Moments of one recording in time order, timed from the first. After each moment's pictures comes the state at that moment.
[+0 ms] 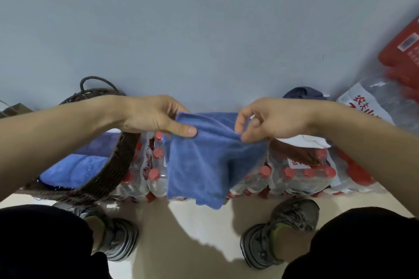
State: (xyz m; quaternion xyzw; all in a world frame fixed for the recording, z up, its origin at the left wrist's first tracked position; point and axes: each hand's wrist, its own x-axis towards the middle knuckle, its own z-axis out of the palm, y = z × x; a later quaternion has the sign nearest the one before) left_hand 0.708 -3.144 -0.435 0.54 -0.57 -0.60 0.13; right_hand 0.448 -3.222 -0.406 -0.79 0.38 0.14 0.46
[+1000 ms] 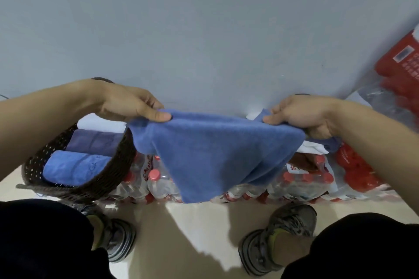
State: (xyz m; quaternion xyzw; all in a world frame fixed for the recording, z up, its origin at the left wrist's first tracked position) left_hand 0.761 -3.147 -0.423 0.60 -0.50 -0.61 0.06; right_hand 0.423 -3.241 -0.406 -0.63 0.57 0.05 0.53
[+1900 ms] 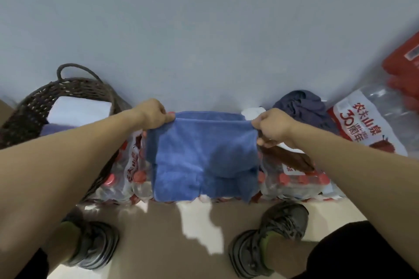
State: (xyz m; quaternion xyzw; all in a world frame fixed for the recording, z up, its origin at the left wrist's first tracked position) left_hand 0.740 -3.209 -0.554 0.81 -0.51 -0.29 0.03; right_hand 0.442 -3.272 -0.506 -0.62 0.64 0.00 0.46
